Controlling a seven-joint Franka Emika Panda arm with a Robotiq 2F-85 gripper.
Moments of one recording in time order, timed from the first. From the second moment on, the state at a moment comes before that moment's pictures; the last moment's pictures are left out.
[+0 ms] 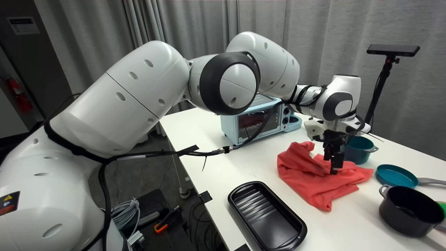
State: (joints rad) arm -0.02 1.02 -0.18 -1.11 0.07 2.09 0.71
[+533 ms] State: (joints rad) arm -0.02 1.08 -0.18 -1.04 0.07 2.09 0.72
